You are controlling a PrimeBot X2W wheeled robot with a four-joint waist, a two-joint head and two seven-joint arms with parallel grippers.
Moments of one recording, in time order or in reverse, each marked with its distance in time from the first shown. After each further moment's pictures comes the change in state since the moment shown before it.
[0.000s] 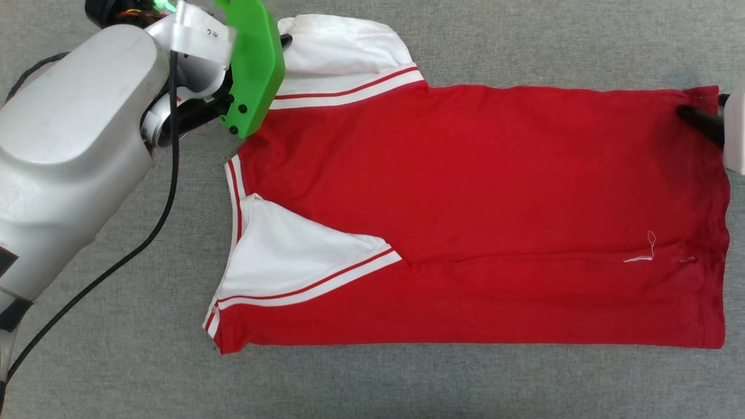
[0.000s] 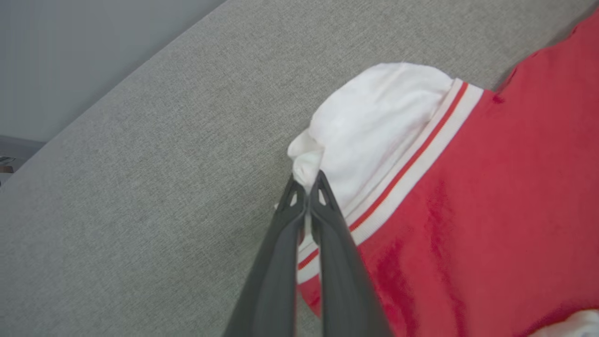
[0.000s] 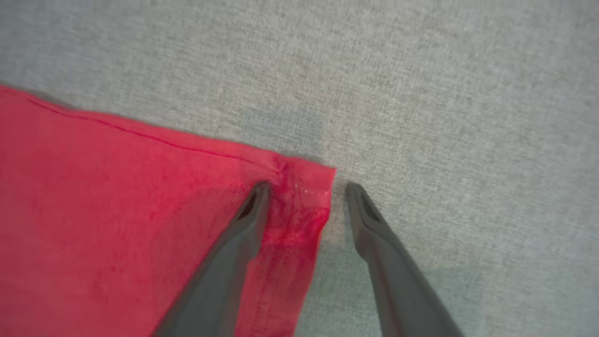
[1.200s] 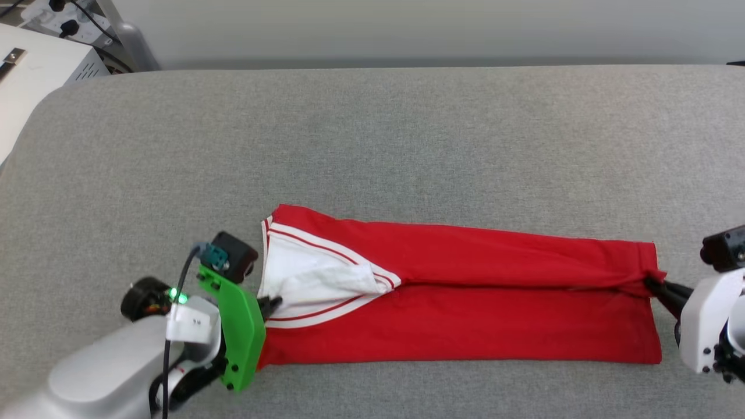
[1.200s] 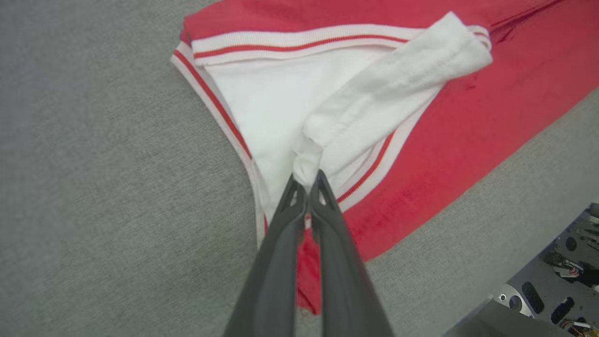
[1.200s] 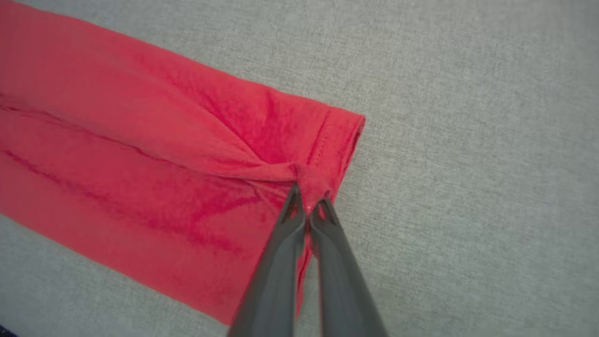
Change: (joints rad) left arm 0.624 0.202 -0.113 -0.262 -0.114 0.177 -0.295; right arm 0.555 -0.060 0.029 -0.148 0.069 0.002 -0.499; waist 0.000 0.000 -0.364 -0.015
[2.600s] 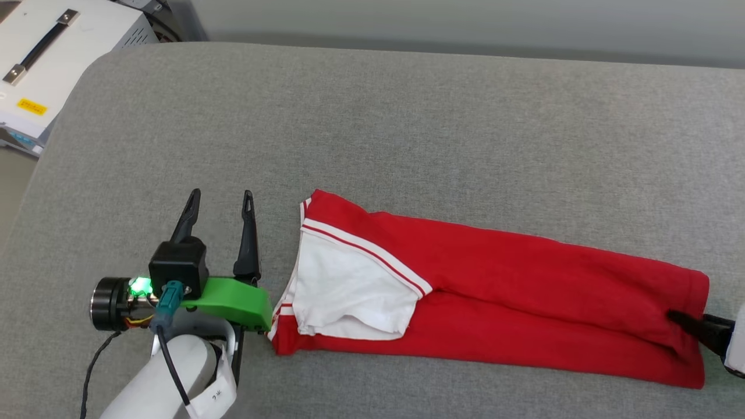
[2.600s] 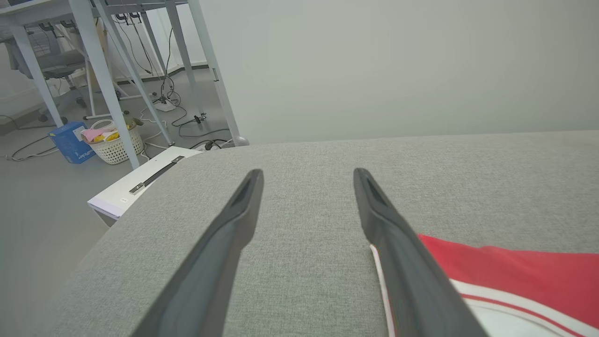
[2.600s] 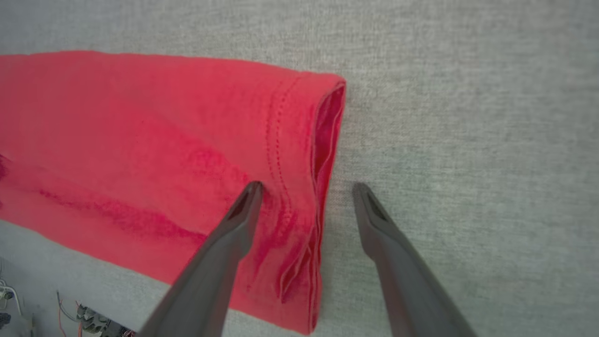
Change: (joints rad) left arm 0.381 -0.303 0.643 -0.056 0.559 0.389 -0.487; right arm 0.155 0.046 -0.349 -0.022 0.190 0.000 0.353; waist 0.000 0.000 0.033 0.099
